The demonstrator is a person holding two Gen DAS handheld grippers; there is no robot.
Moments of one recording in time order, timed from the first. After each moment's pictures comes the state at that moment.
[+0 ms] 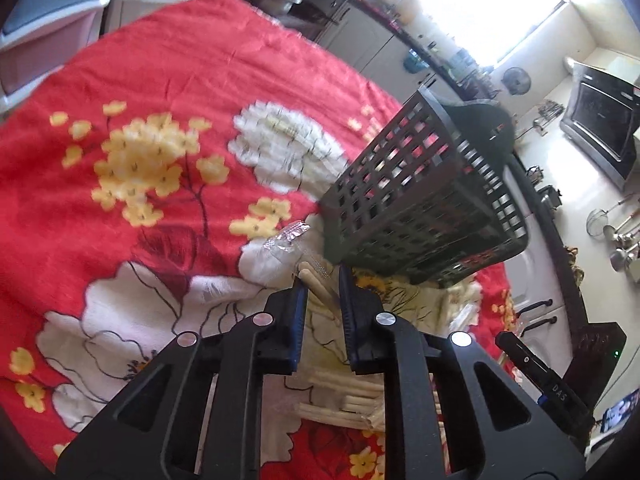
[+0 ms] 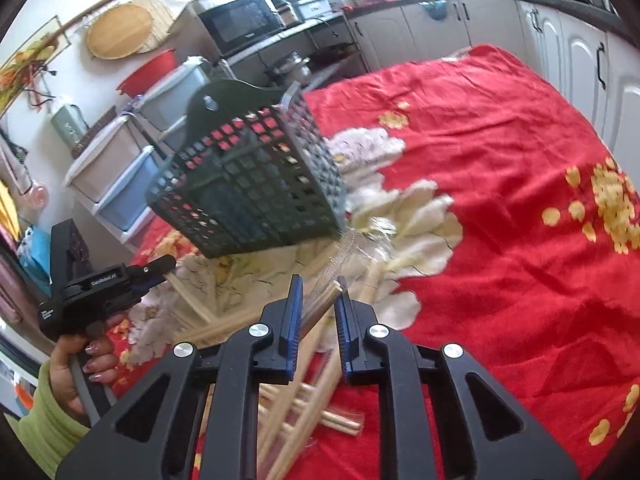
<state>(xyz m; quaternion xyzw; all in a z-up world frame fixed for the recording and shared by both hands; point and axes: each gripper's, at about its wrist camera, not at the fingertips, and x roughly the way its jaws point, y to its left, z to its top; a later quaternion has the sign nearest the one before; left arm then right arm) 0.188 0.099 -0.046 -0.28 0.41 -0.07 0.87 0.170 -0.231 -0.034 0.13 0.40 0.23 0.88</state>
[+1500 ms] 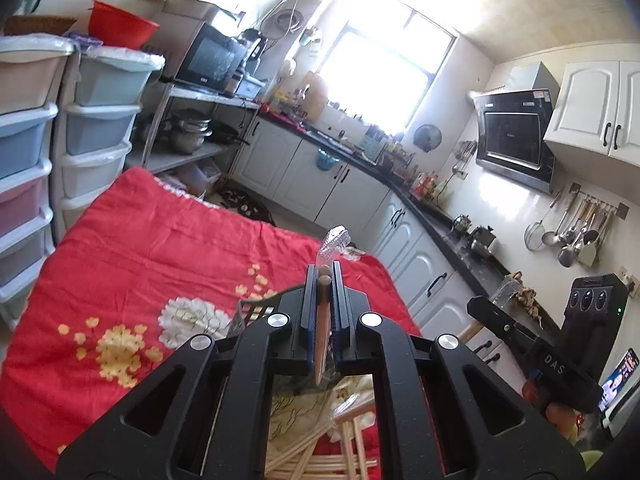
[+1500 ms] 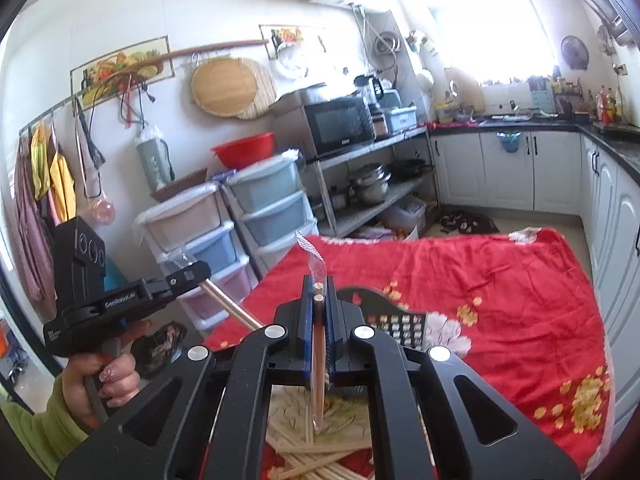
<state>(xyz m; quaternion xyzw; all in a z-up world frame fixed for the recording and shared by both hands) 0.158 0.075 0.133 -0.22 0.20 -0.14 0.94 0.157 -0.196 0.141 0.08 0.20 0.32 0.92</state>
